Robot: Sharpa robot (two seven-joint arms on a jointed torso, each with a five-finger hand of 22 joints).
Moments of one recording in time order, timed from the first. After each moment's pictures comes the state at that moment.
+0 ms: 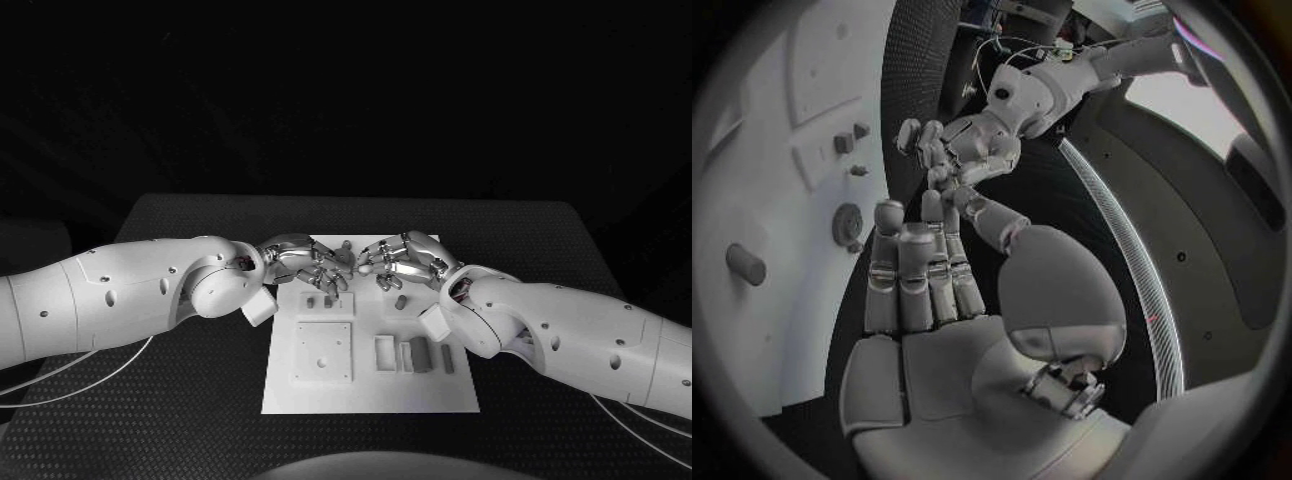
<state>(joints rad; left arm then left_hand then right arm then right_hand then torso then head) 1.27 -0.82 -0.24 1.45 -0.29 0.09 0.08 0.99 0.03 0.58 -0.22 0.05 0.90 0.16 0.32 0.56 1.15 0.11 0.17 0.36 0.96 0.07 0.62 0.69 0.01 0.95 -0.04 0.07 1.13 1.08 -0.64 -0.09 1.45 -0.53 -0.35 0.23 1.17 -0.03 0.67 -0.29 0.04 1.02 0.13 0.17 0.89 1.23 0.05 0.22 0.36 1.21 -0.06 1.23 0.87 0.24 1.04 0.03 0.77 1.29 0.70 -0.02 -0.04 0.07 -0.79</state>
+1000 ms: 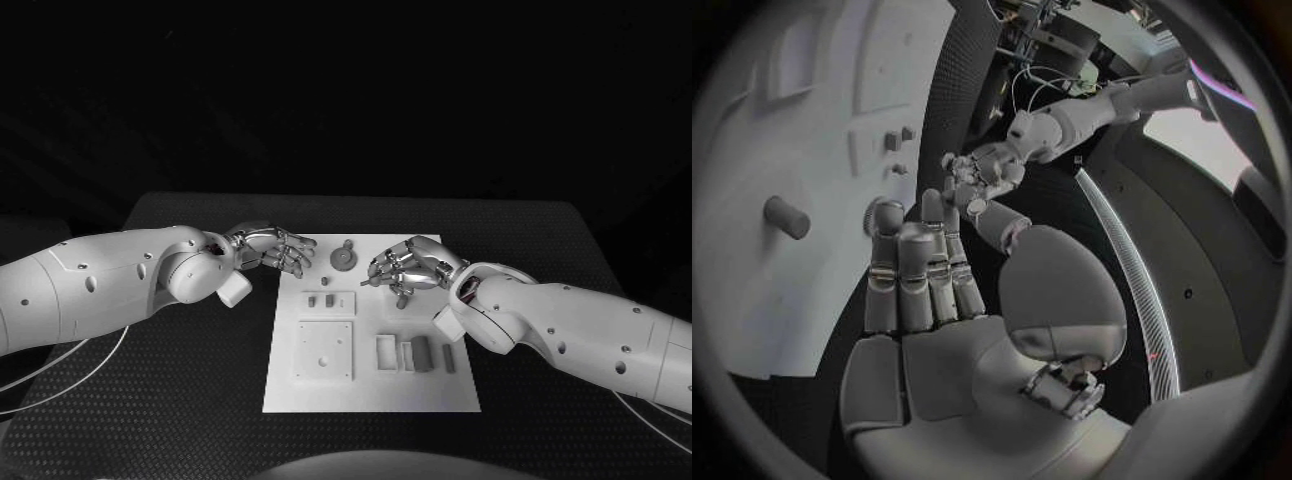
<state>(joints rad) 1.28 -0.86 -0.24 1.33 -0.23 0.01 0.05 0.90 -0.04 0.46 -0.23 0.05 0.84 0.18 0.29 0.54 1.13 0.11 0.16 0.37 0.94 0.08 0.60 0.71 0.02 0.93 -0.02 0.07 1.11 1.09 -0.65 -0.09 1.42 -0.75 -0.28 0.14 1.16 -0.03 0.68 -0.29 0.04 1.01 0.13 0.17 0.91 1.23 0.05 0.22 0.38 1.21 -0.06 1.22 0.86 0.24 1.04 0.03 0.77 1.29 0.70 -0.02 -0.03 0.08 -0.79</state>
